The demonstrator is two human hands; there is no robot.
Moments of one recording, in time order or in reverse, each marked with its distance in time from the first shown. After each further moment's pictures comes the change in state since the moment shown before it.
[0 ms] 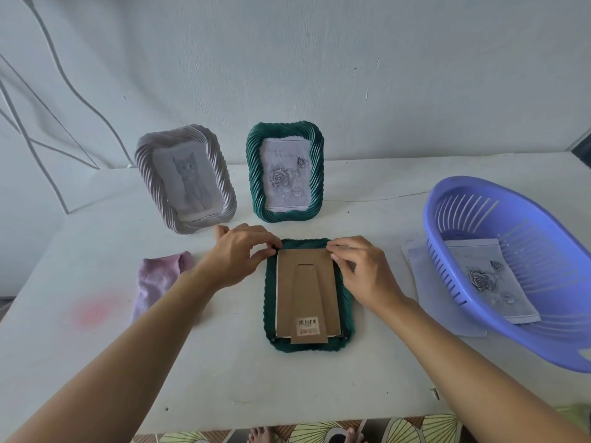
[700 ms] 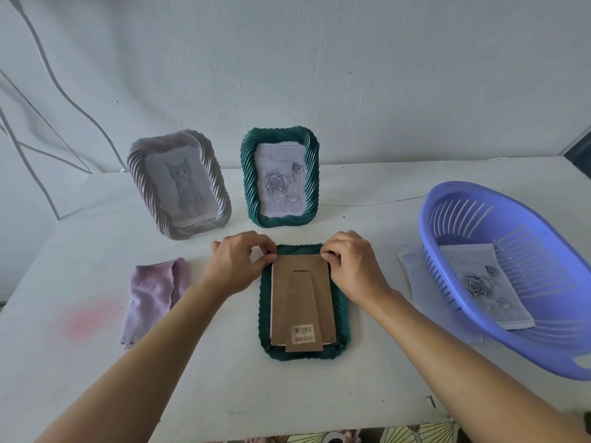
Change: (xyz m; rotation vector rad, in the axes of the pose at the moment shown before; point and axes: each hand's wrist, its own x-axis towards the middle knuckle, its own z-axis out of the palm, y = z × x) left_hand 0.005 0.011 0.013 -0.134 0.059 -0.248; right_hand 0.024 0.007 0.012 -0.070 -0.026 0.033
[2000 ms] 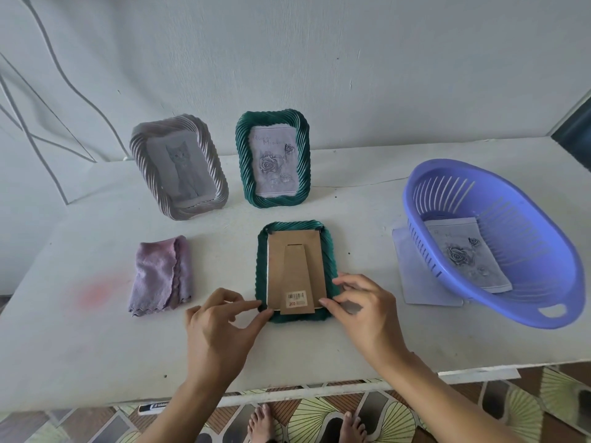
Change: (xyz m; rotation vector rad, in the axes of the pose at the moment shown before) left_hand -0.165 0.048 0.008 -0.150 0.282 -0.217; right_hand -0.132 -0.036 -0.020 0.246 0.136 0.188
